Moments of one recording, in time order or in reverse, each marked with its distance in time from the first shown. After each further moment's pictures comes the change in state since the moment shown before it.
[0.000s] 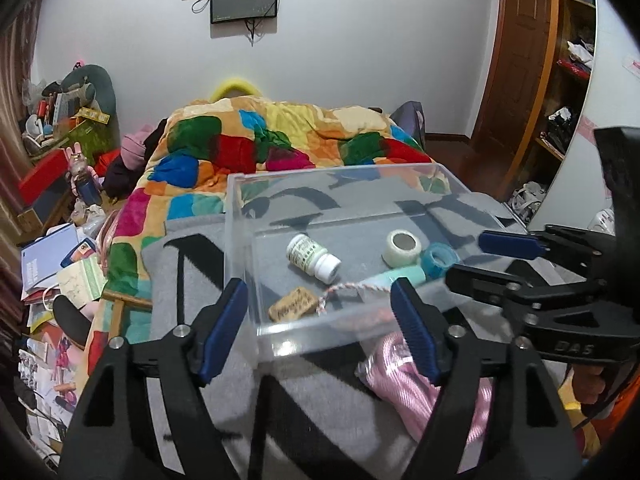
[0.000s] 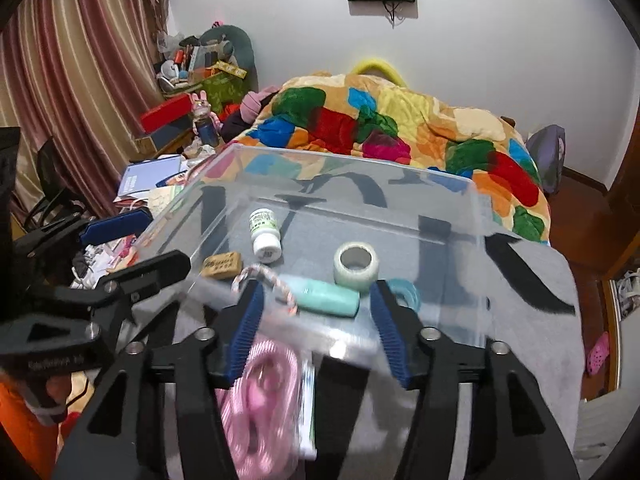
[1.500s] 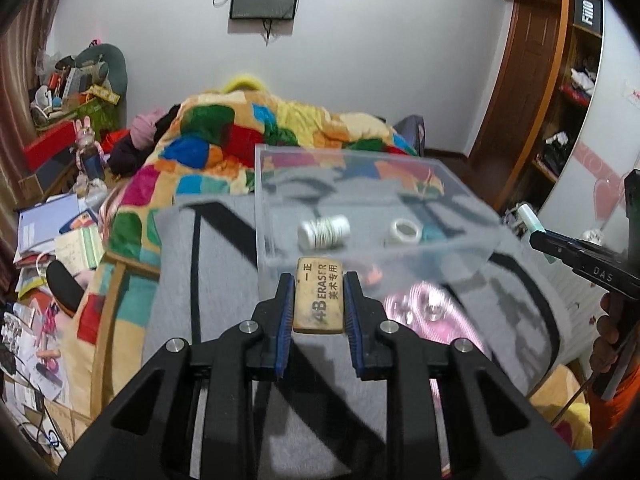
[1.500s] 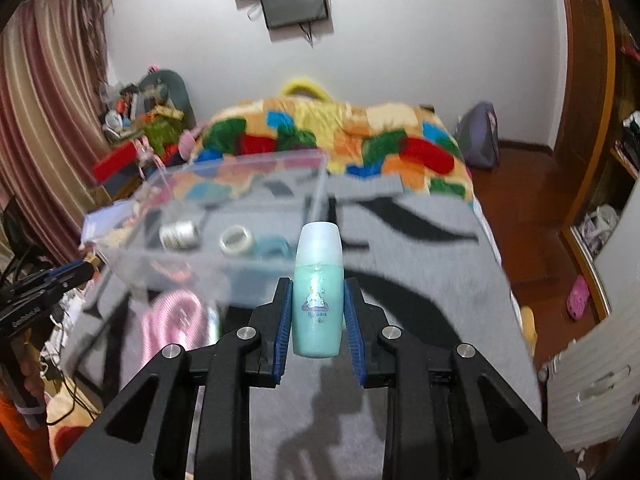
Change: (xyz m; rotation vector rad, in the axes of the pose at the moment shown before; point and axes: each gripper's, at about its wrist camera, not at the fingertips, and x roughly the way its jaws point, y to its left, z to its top) left arm -0.028 0.022 -0.027 -0.092 -0.044 -0.030; right arm -0.070 -0.064 -0.046 0.191 -0.115 -0.152
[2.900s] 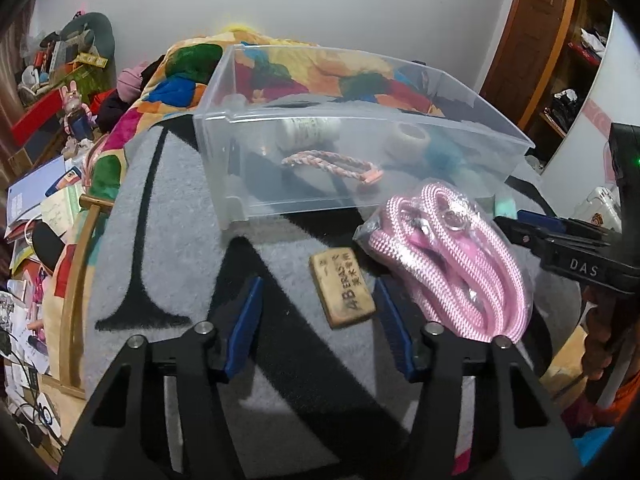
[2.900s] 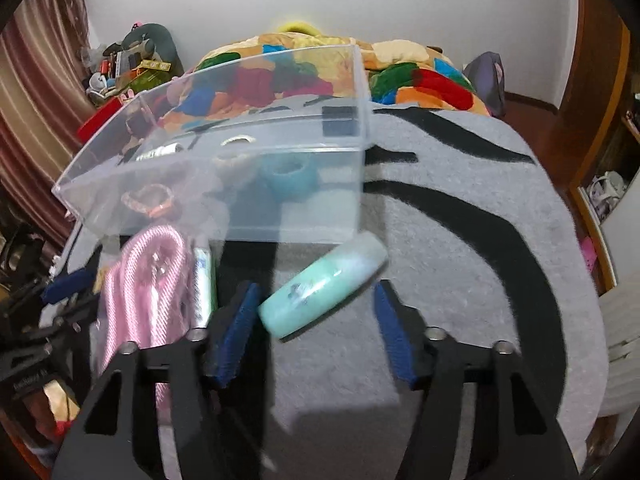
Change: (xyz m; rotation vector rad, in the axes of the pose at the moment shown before) left arm 0.047 -0.017 -0.062 0.030 0.200 0.012; right arm 0.072 0.020 -0.049 0.018 0.220 -0.034
